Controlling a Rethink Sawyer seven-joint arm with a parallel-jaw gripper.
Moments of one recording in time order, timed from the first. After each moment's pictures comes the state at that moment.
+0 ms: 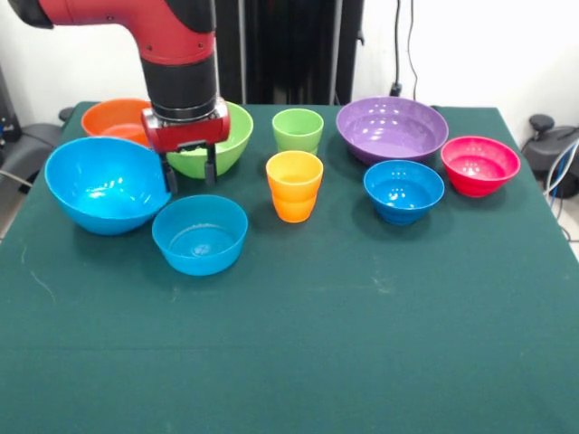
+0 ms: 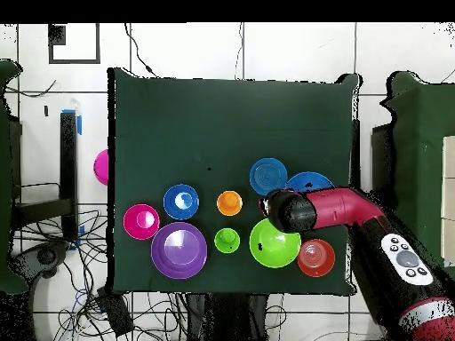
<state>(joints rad) -0.84 -0.55 0.51 1.74 -0.80 0.57 1.56</state>
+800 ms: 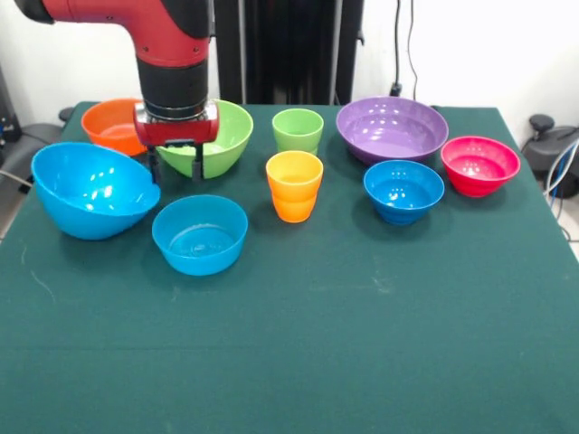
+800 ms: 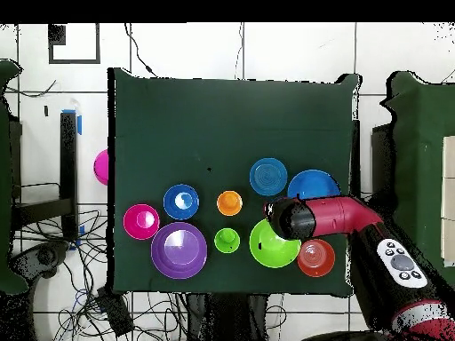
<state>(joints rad) -0.78 -0.55 0.37 1.73 -0.77 0.52 1.67</state>
